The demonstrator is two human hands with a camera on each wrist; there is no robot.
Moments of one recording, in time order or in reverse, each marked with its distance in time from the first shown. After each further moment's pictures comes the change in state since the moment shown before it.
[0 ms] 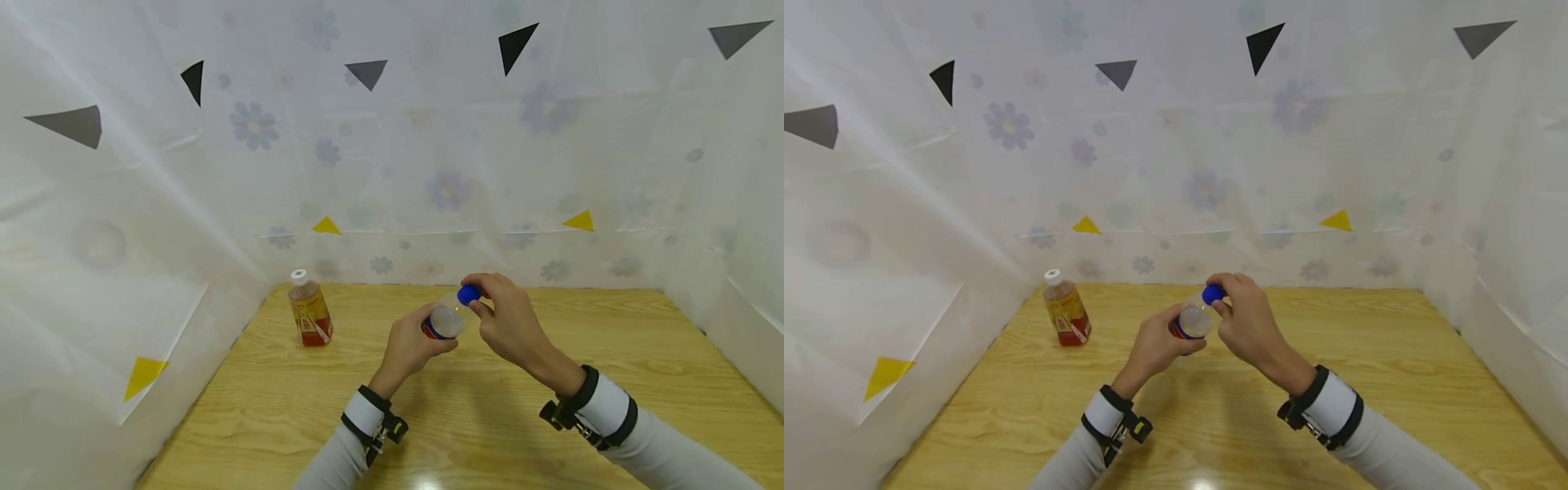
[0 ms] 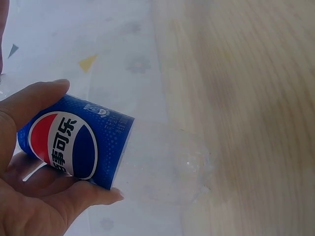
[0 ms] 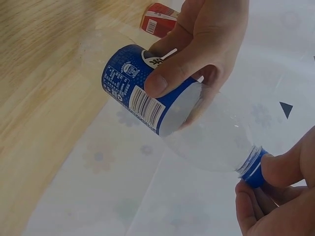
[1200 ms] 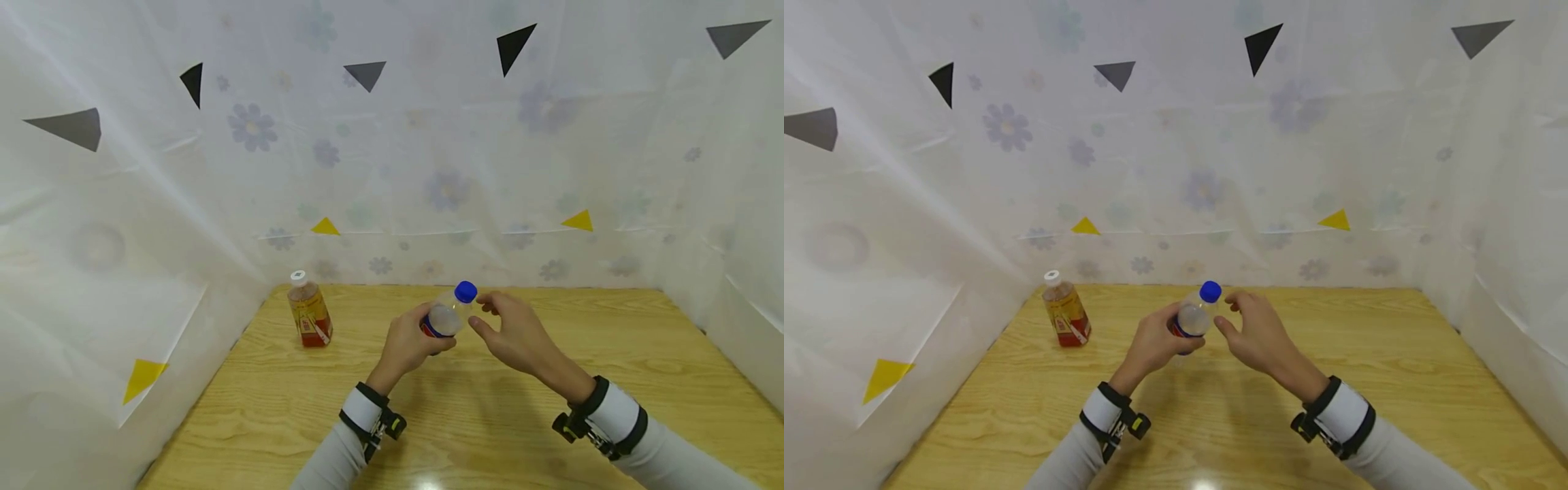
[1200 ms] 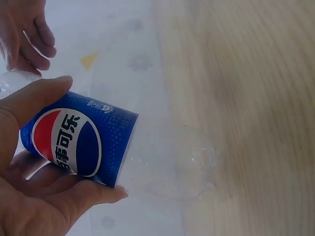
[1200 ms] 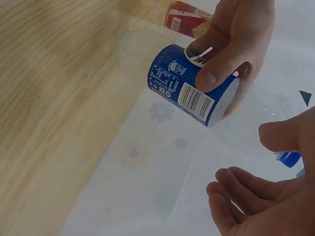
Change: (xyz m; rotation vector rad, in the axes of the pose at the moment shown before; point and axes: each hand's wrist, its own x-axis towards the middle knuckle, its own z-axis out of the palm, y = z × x) left_hand 0.002 0.000 -0.006 -0.008 -0.053 -0.034; right_hand -0.020 0.022 -0.001 -0.054 -0.198 0.170
